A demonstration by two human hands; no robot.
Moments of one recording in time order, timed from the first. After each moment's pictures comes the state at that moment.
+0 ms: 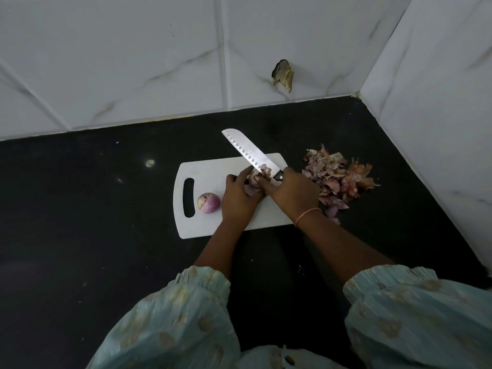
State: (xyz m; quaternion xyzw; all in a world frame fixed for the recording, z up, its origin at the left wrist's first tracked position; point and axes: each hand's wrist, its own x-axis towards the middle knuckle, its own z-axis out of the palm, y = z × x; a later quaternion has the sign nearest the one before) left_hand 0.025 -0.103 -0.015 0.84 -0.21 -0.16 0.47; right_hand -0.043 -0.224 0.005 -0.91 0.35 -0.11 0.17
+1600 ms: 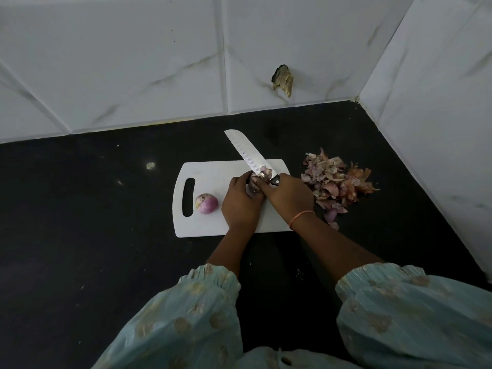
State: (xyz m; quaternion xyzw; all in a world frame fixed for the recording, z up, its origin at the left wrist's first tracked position) left_hand 0.010 -0.116 -0.013 0.87 -0.16 -0.07 0.46; right_hand -0.038 -0.219 0.008 -0.89 0.37 -0.09 0.24
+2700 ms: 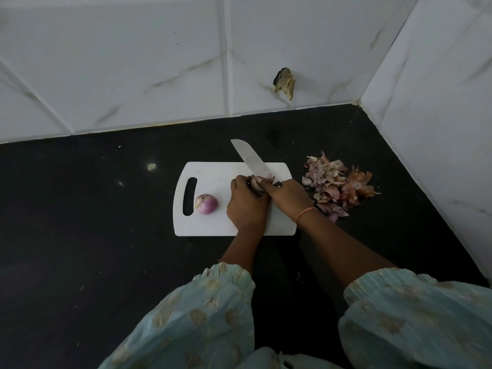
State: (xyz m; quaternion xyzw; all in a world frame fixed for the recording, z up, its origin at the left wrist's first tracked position) left_hand 0.001 -0.130 -0.008 0.89 -0.09 -0.06 0.45; right_hand -0.034 -0.228 0.012 -0.81 0.39 0.00 0.43
